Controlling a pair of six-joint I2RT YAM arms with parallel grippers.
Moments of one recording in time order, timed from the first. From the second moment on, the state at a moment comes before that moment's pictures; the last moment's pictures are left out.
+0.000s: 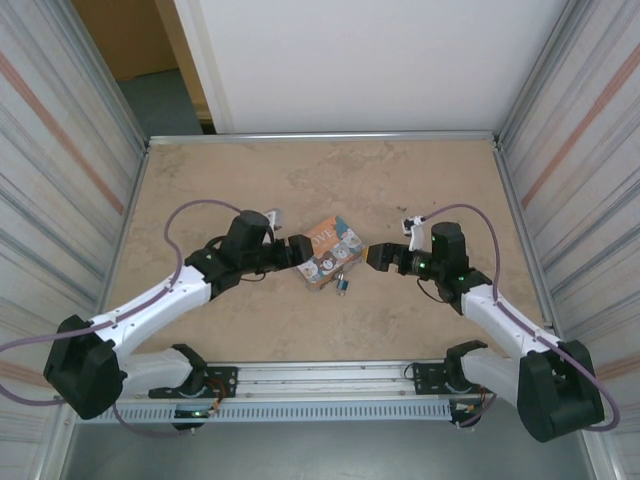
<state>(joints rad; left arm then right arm) -0.67 1.19 0.80 -0.28 0.21 -0.80 0.29 1.02 0.44 0.06 -0.64 0.55</state>
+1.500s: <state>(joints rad) -0.67 1.53 0.92 -0.21 0.37 -0.79 0.48 1.36 0.35 0.39 -0.63 0.55</state>
